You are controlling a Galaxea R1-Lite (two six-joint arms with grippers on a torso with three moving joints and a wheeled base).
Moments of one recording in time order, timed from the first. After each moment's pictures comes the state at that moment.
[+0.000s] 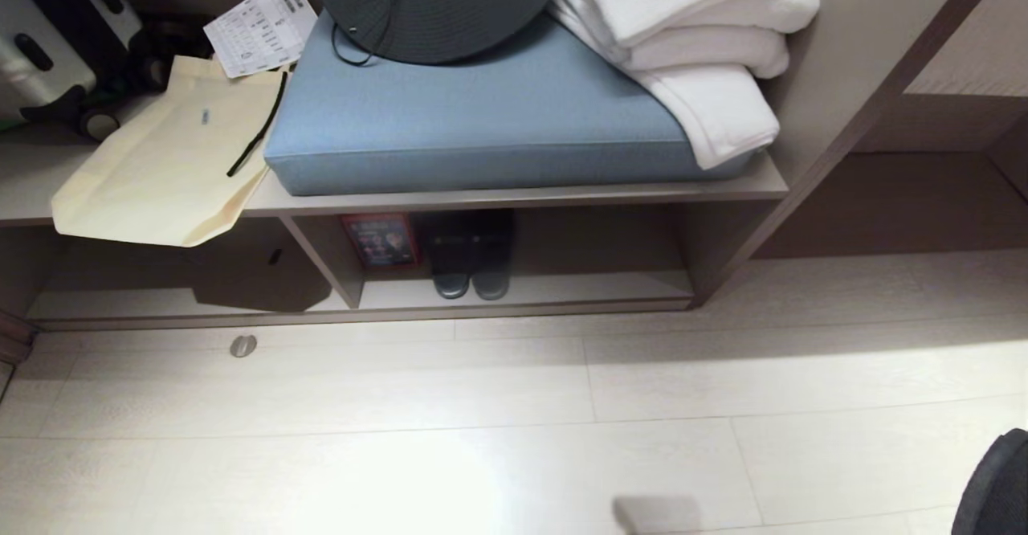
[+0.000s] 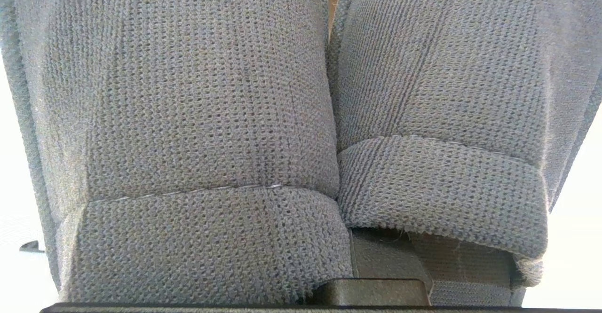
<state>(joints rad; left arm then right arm) 0.00 0.00 0.00 -0.01 0.01 -0.05 0.01 0.00 0.00 -0.01 0.01 -0.07</state>
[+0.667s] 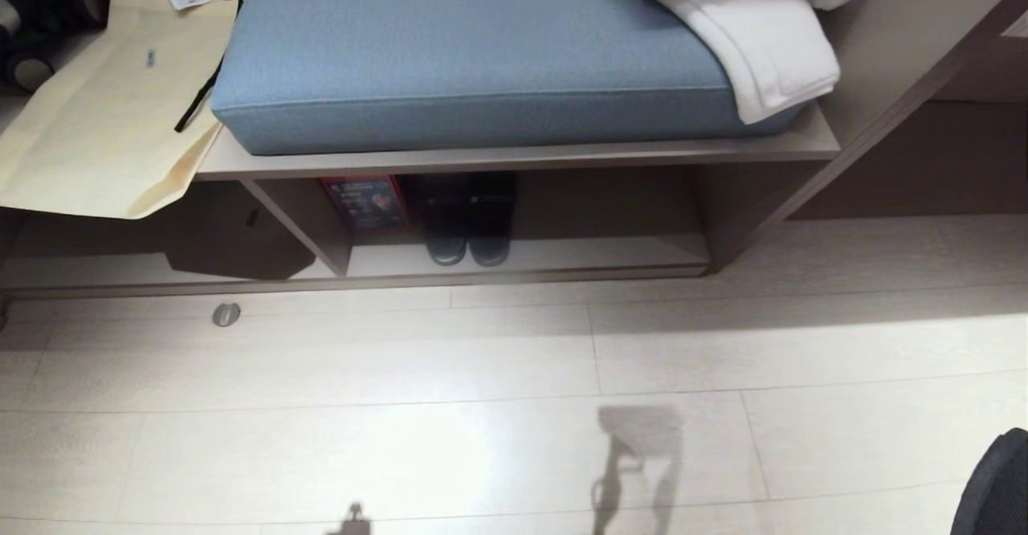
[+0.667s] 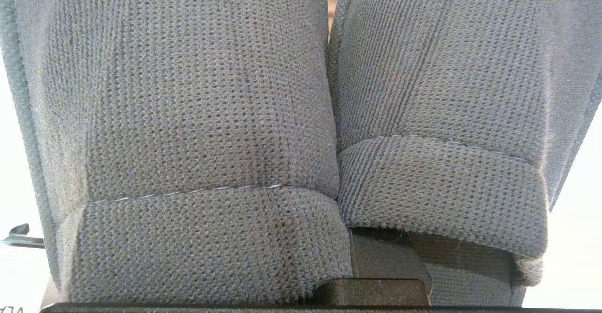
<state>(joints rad) 0.00 0.00 0.00 -0.01 0.01 -0.05 0.01 0.00 0.00 -0.01 0.01 -0.06</state>
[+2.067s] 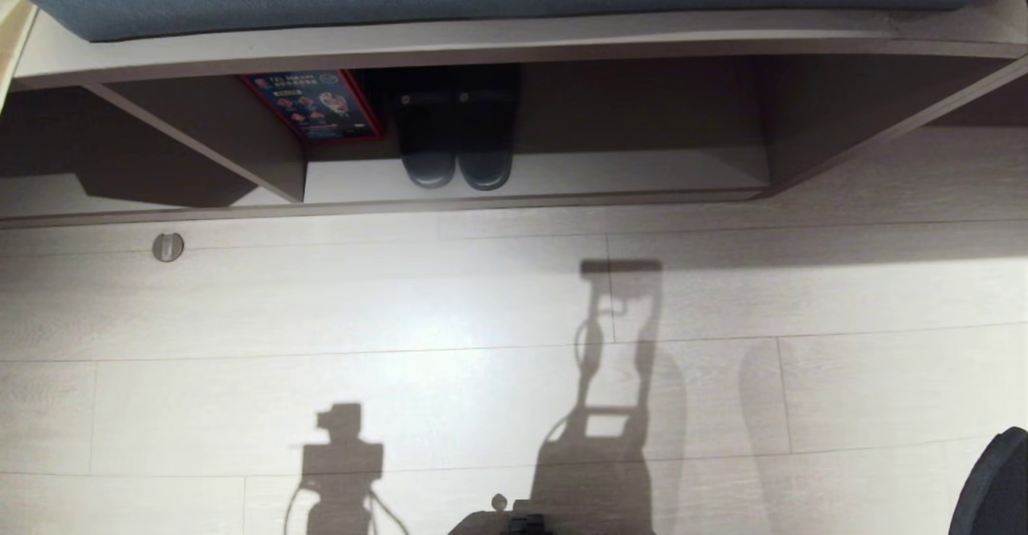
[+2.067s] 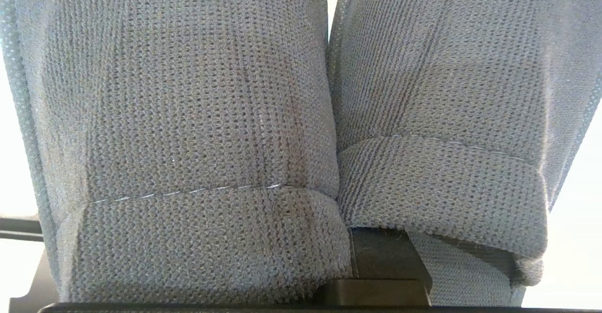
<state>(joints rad) 0.00 0.00 0.00 -0.01 0.01 -0.05 0.01 0.00 0.00 -0.01 0.01 -0.06</state>
